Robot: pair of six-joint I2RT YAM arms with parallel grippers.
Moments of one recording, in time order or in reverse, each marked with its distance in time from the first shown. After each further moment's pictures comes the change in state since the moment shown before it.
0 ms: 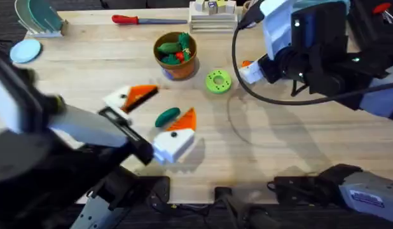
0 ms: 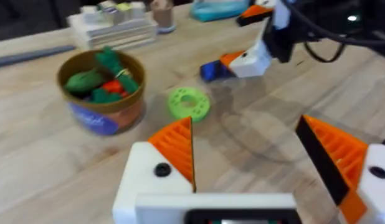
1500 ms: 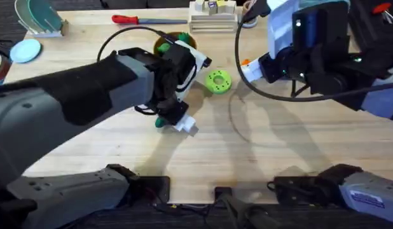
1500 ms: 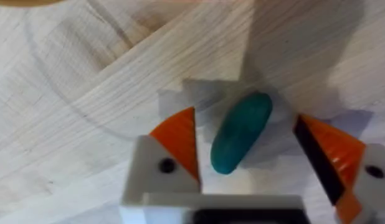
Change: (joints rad) left arm -0.002 1.325 0.298 -0.187 -0.318 0.202; right arm 0.000 -0.009 0.000 -0.010 -0.006 0.084
